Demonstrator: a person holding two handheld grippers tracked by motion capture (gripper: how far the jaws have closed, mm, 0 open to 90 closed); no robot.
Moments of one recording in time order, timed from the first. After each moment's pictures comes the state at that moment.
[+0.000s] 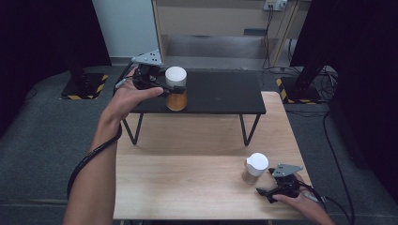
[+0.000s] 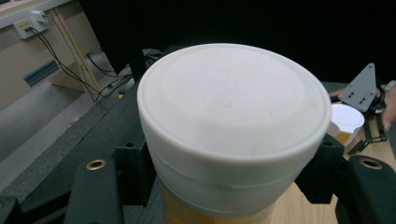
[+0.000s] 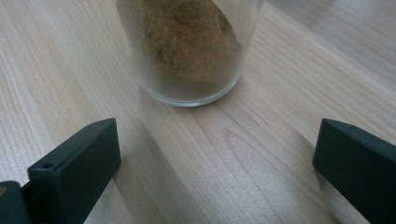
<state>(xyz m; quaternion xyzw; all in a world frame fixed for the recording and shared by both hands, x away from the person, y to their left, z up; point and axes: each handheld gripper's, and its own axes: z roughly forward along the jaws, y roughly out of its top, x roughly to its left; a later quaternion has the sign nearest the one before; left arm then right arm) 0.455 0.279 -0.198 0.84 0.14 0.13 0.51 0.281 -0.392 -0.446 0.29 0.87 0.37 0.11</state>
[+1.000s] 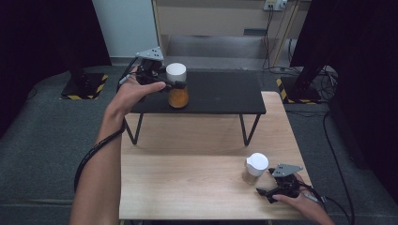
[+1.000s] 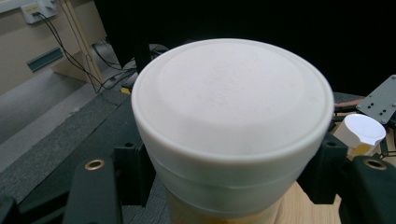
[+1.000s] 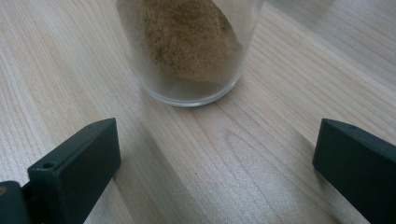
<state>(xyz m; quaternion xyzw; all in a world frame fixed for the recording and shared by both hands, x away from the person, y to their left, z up) 0.476 0.282 -0.211 0.83 0.18 0.11 0.51 0.281 -0.392 -0.446 0.29 0.87 0.37 0.11</state>
